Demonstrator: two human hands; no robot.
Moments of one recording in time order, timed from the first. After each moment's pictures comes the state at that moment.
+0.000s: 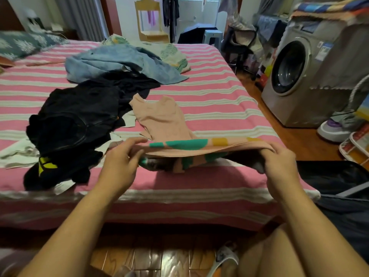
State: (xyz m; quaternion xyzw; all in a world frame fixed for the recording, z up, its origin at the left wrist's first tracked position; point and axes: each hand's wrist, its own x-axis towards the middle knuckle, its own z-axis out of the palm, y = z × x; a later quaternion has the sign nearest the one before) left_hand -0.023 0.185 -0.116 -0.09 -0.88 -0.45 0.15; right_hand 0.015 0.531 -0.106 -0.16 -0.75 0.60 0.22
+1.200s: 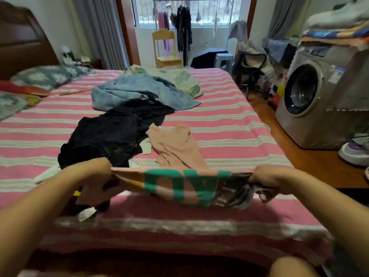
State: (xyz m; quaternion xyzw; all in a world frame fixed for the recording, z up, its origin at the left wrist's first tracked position) left_hand -0.098 0.080 -0.034 -0.01 -0.98 0.07 -0.16; right_hand -0.056 0.537 -0.052 -0.17 -0.86 0.38 -0.29
